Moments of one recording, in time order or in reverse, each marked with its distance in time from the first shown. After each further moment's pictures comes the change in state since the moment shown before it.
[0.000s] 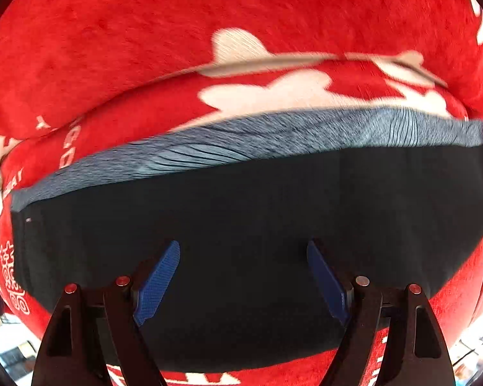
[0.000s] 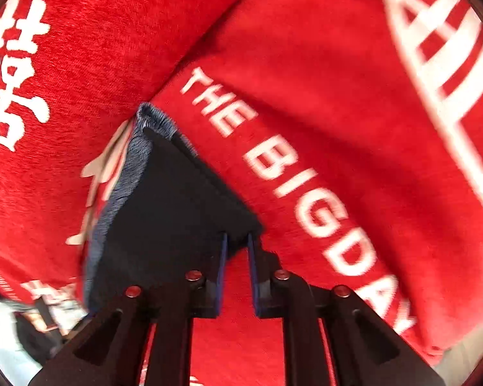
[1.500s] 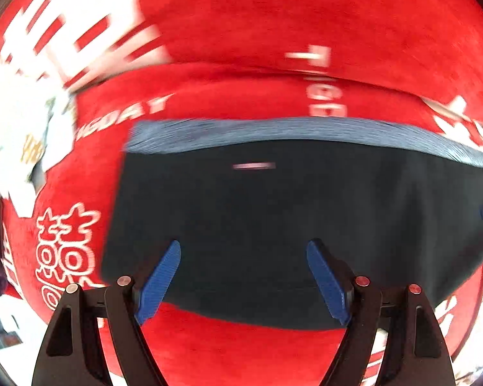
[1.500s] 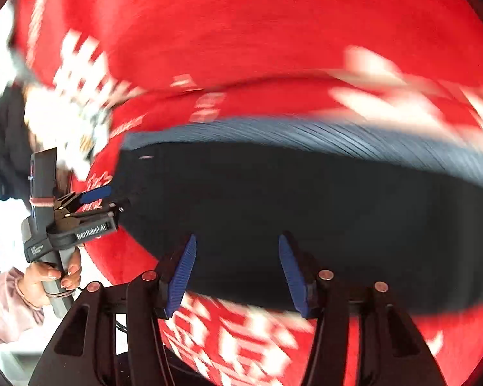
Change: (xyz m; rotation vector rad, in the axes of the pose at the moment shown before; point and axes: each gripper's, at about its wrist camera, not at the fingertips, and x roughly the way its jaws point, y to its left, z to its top) left arm -0.014 0.312 -0.078 -0.175 -0.061 0.029; right arm 0.157 0.419 -0.270 -0.912 0.294 0.117
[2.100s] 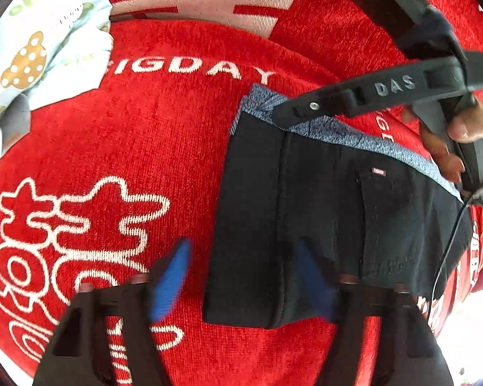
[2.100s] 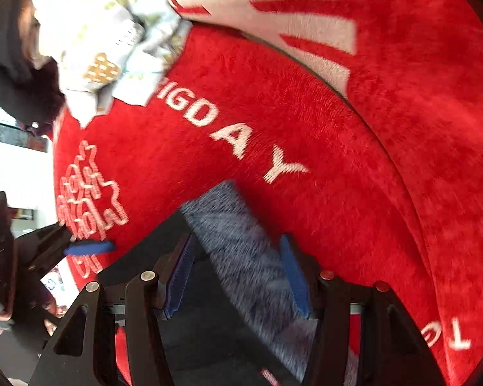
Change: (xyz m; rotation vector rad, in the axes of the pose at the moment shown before) left arm 0.058 0.161 -0.030 -0.100 -0.036 -0.349; right arm 0.238 0.229 0.162 -0.541 0.312 -0.048
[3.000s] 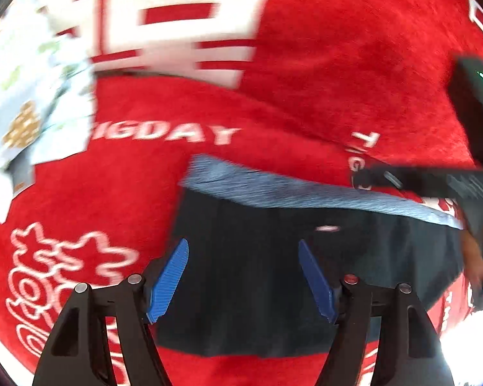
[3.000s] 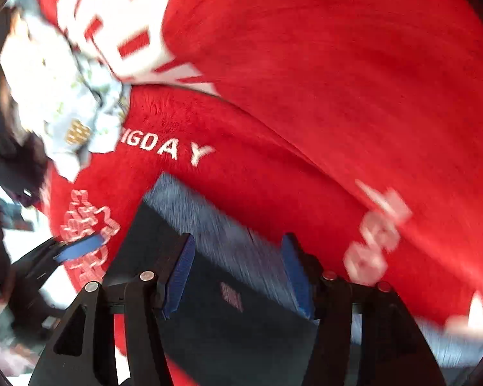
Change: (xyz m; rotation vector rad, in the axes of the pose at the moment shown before) left arm -0.041 -0.058 0.015 -0.007 -0.100 0.035; right arm -0.097 -0.052 -0.107 0.371 -0.211 -0.049
